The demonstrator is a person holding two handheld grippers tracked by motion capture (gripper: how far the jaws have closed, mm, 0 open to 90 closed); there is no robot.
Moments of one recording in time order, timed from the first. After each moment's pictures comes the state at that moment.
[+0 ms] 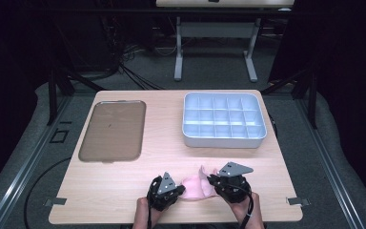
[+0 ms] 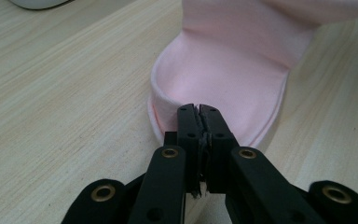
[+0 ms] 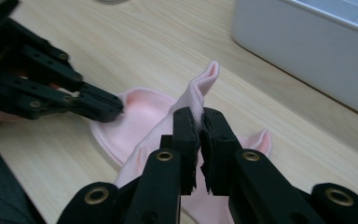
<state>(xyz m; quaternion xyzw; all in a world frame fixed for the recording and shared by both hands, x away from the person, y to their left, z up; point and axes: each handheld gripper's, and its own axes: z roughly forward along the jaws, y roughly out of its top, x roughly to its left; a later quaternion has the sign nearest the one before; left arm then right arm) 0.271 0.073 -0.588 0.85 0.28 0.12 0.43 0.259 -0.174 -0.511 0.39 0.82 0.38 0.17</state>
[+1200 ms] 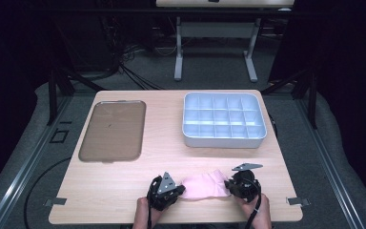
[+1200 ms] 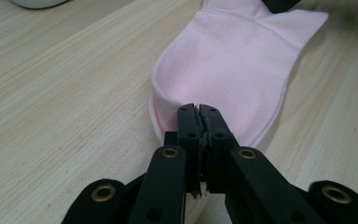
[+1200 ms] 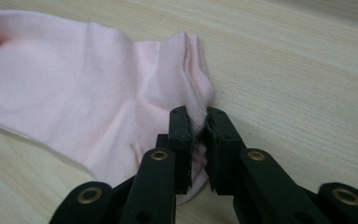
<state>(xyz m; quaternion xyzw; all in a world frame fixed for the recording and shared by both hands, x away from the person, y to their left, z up) 0.272 0.074 -0.588 0.85 0.28 0.12 0.42 0.284 -0.219 -0.567 0.52 0.79 0.30 0.11</state>
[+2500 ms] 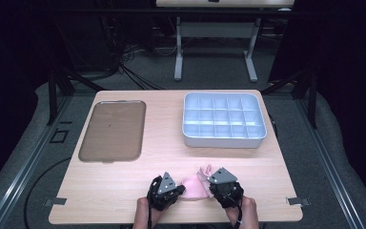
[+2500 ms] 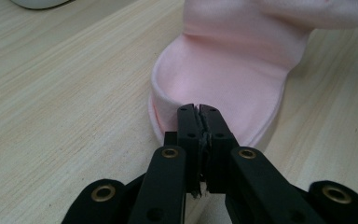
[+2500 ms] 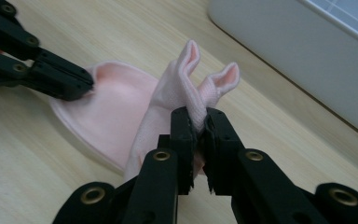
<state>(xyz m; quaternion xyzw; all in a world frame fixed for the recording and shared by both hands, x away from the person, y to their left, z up) 0.271 0.073 -0.588 0.85 0.28 0.12 0.42 0.246 -0.145 -0.519 0.39 0.84 0.28 0.26</state>
